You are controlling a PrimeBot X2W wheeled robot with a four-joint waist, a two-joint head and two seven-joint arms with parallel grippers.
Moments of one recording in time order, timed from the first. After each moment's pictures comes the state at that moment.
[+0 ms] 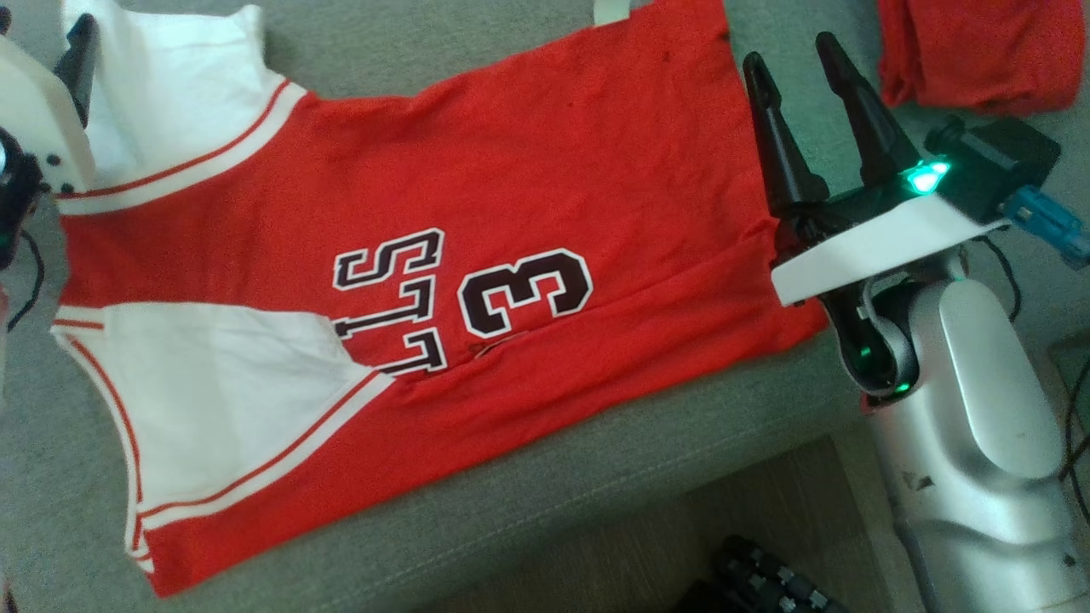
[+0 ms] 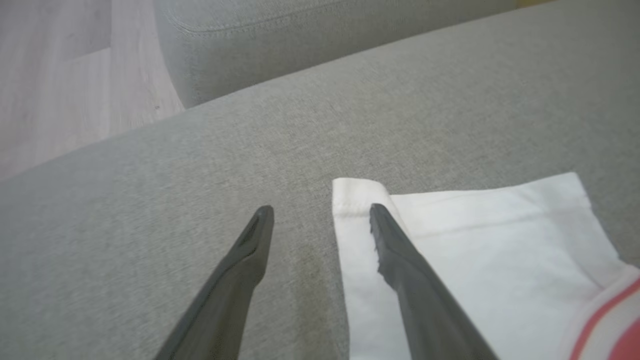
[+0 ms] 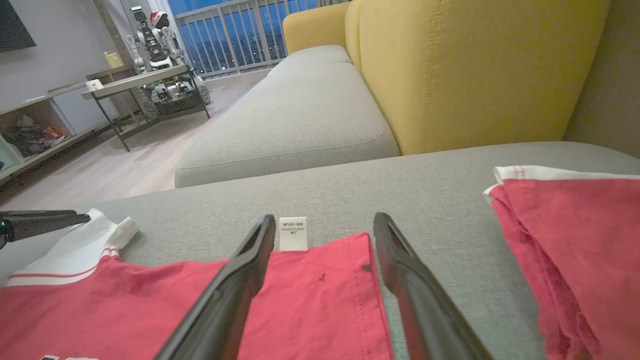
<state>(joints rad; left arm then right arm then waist) -0.85 0.46 -0.21 0.57 -0.34 -0.12 0.34 -0.53 -0.05 0.13 0.19 0.33 0.13 -0.11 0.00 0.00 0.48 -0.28</state>
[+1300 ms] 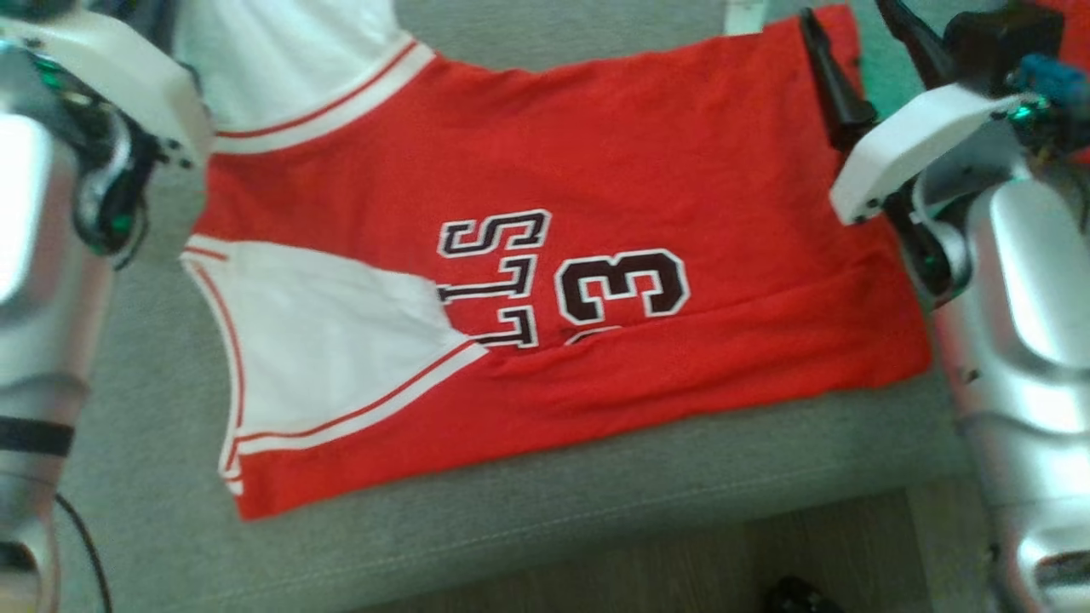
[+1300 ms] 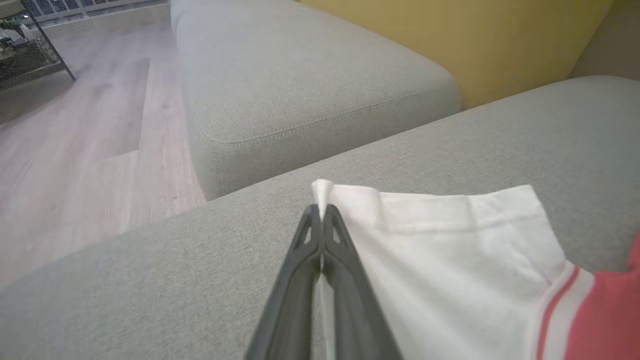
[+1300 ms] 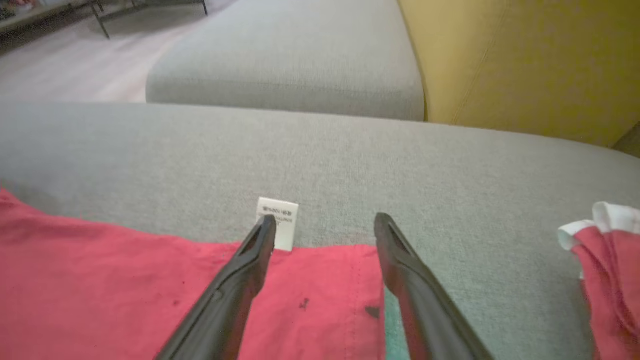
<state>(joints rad) -0.95 0.42 -0.50 0.61 -0.47 -0.11 -0.03 -0.75 -0.15 0.09 0.47 0.18 0.13 0.05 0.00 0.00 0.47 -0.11</state>
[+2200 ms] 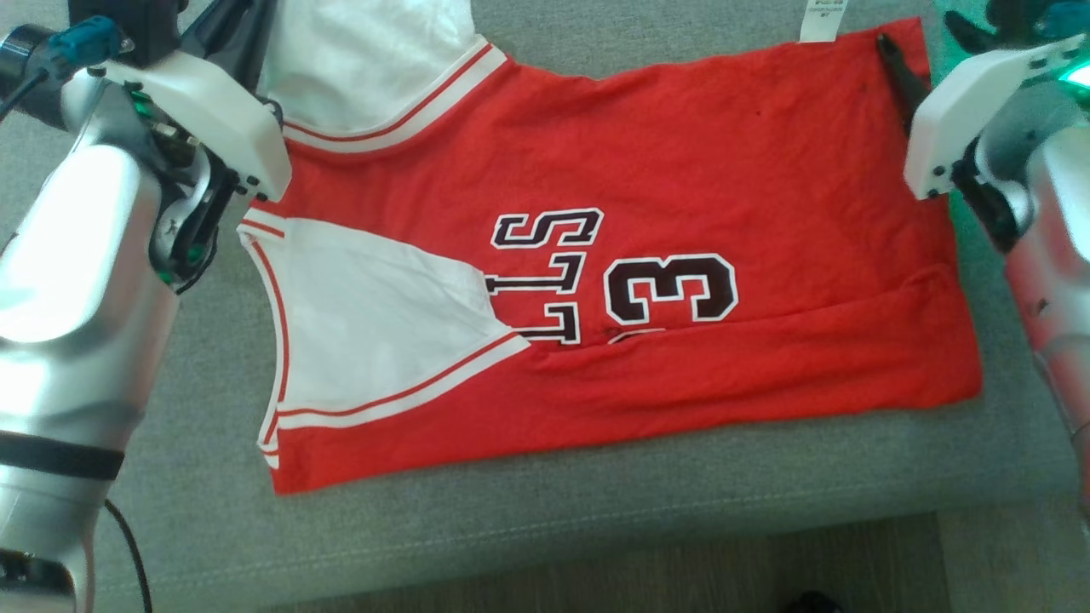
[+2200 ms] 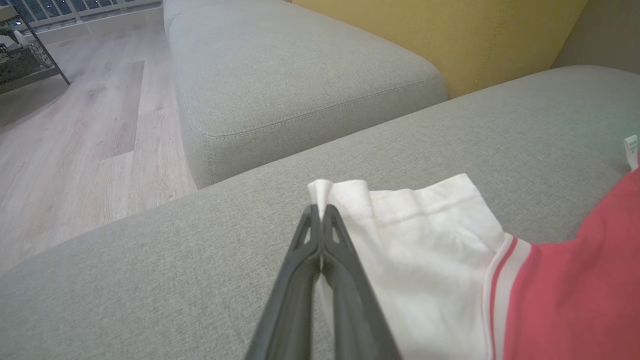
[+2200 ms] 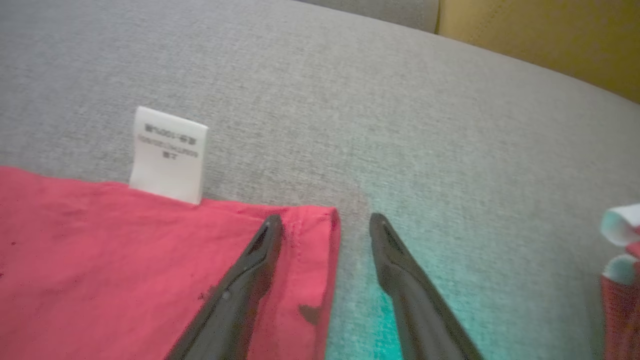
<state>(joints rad) -0.90 0.38 -0.57 0.52 -0.46 -0.09 -0.06 -1.00 -0.31 0.30 0.94 0.26 0.13 0.05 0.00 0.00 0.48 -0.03</state>
